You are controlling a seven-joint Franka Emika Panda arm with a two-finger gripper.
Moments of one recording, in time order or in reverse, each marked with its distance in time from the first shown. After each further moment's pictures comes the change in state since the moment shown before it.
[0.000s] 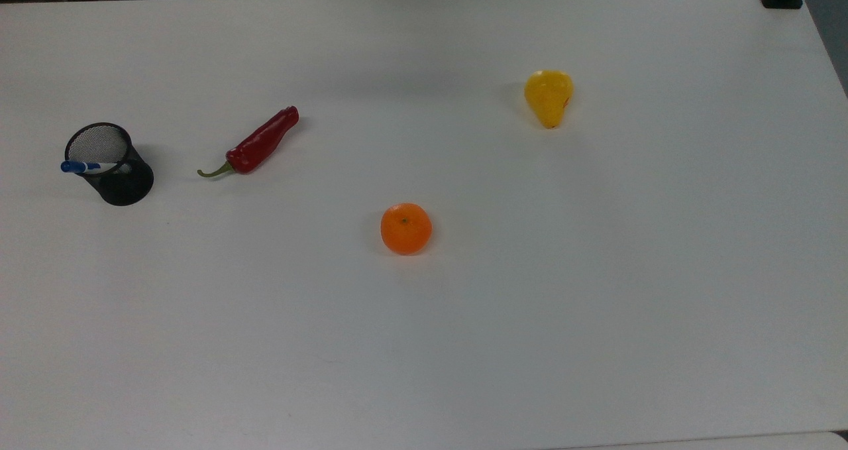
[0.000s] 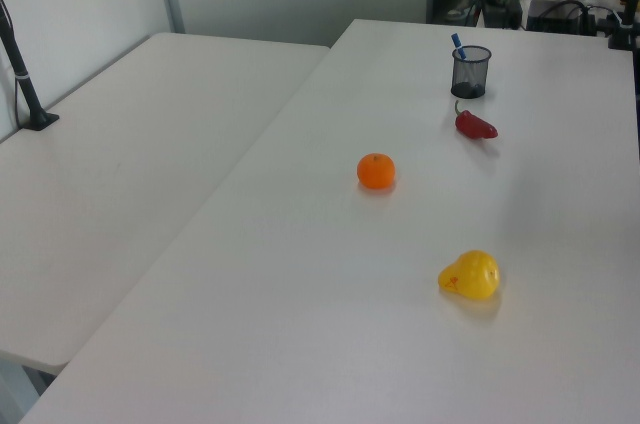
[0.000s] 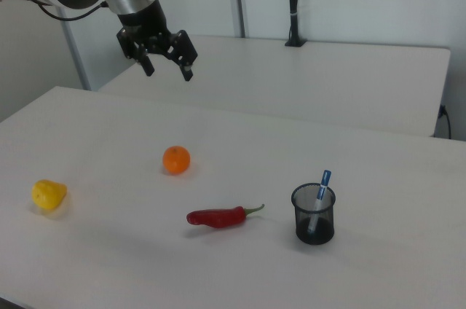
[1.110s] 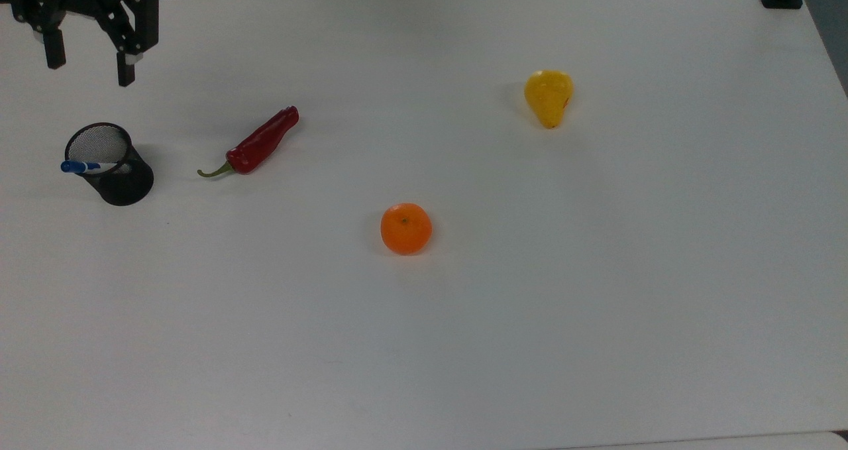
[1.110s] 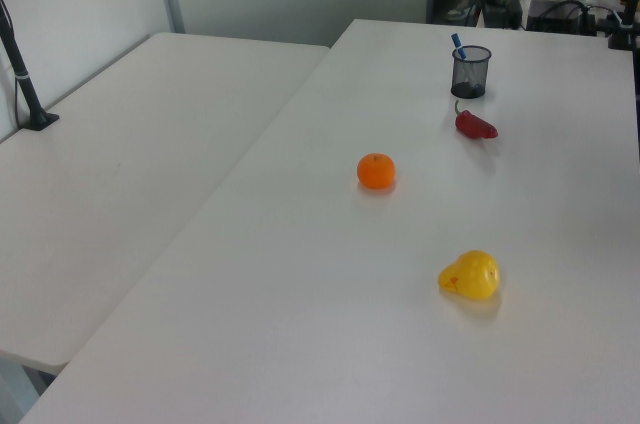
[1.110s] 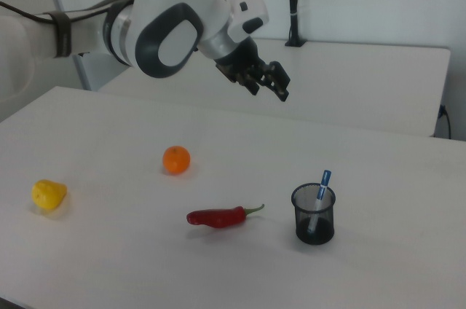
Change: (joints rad) arm -0.049 0.146 -0.182 -0.084 0.000 0.533 0.000
